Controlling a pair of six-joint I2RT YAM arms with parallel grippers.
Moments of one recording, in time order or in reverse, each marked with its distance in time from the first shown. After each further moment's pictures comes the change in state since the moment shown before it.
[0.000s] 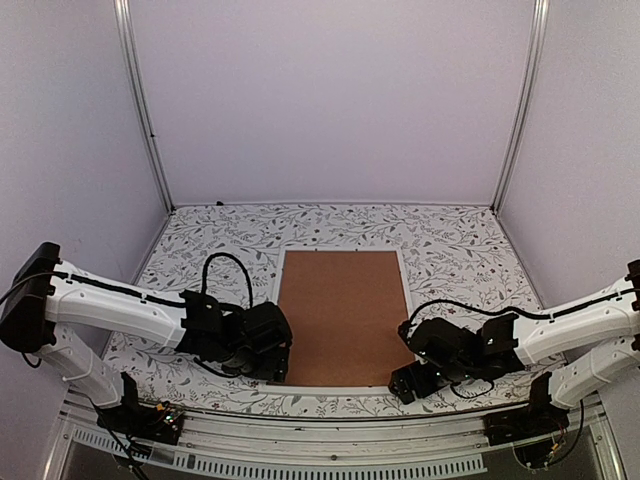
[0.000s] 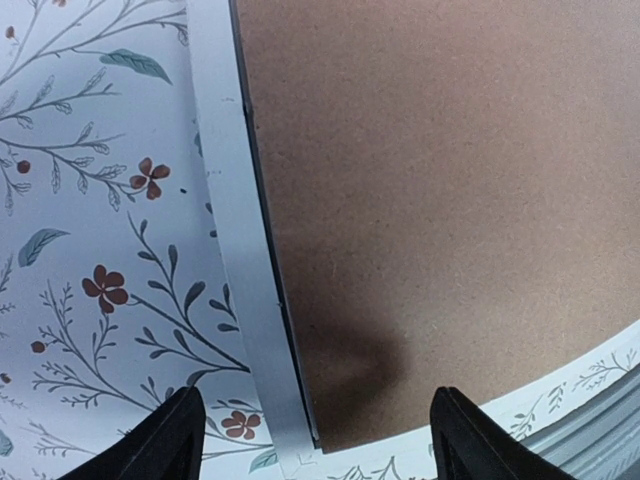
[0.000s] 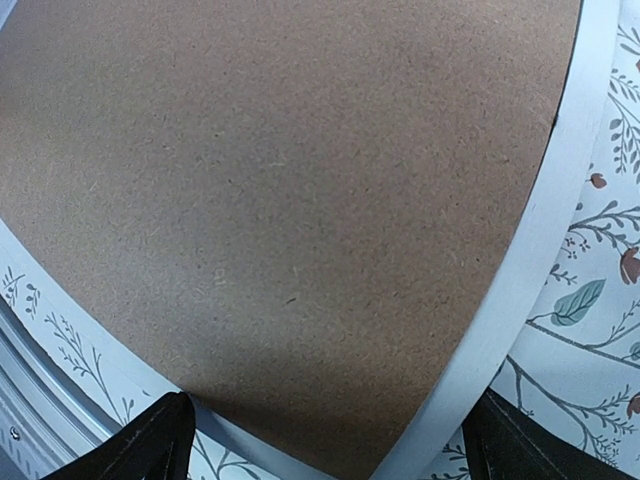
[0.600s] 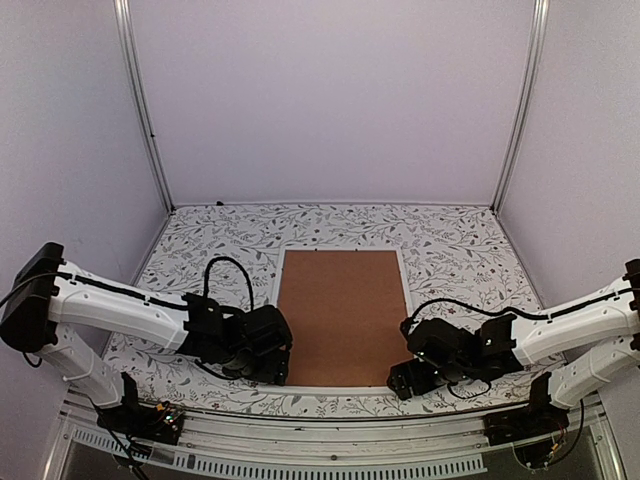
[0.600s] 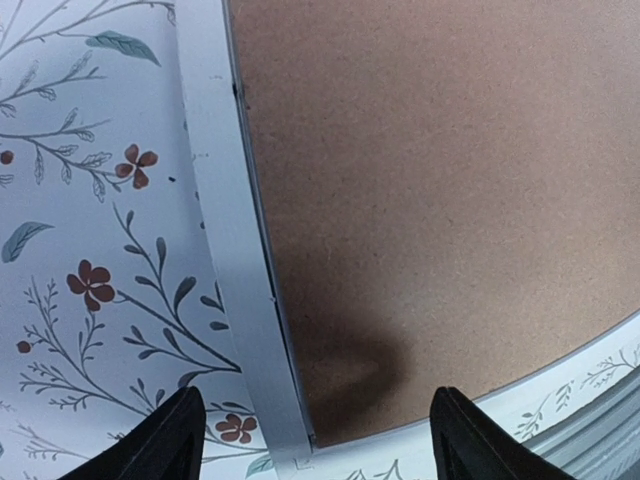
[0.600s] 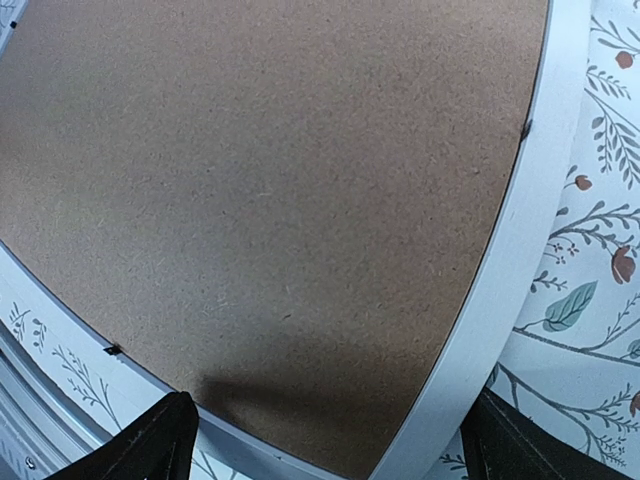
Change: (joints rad) left arm 0.000 0.011 -0.019 0.026 0.019 0.000; right arm 0.004 0.012 0.002 0.024 0.034 0.073
